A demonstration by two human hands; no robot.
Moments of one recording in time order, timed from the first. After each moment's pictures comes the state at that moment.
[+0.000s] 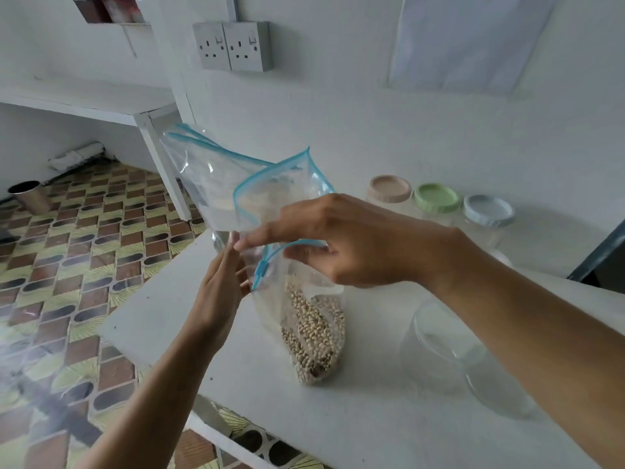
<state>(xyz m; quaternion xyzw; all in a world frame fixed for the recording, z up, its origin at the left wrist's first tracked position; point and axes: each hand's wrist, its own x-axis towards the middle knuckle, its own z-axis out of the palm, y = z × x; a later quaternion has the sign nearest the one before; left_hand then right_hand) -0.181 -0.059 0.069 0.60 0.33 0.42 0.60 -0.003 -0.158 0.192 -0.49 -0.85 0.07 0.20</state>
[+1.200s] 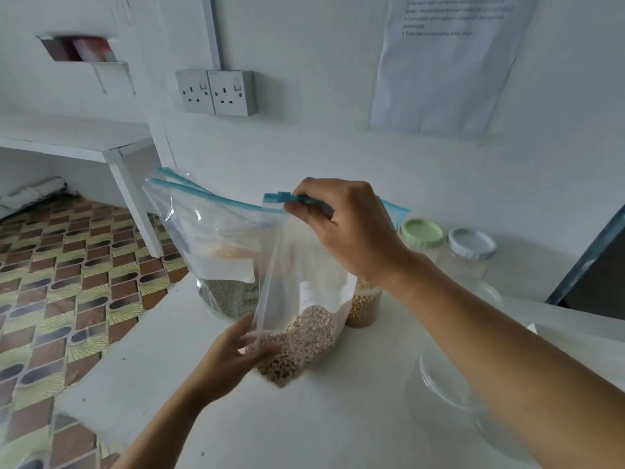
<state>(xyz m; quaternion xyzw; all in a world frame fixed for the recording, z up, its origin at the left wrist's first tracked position) -0.190 0.003 -0.009 0.73 0.26 0.23 0.59 0.013 -0.099 0.191 -0.59 -0.66 -0.13 0.44</state>
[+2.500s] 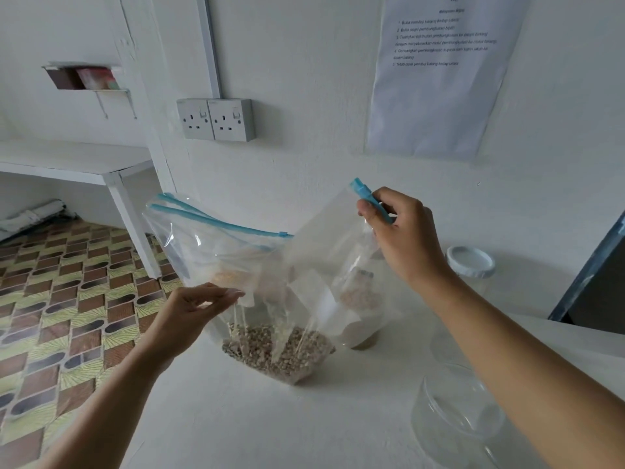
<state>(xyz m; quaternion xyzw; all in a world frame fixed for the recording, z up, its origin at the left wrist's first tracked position) -0.199 0.068 0.077 0.77 0.24 0.34 0.48 0.075 -0.108 0.178 -0.67 -0.50 -0.09 0.54</state>
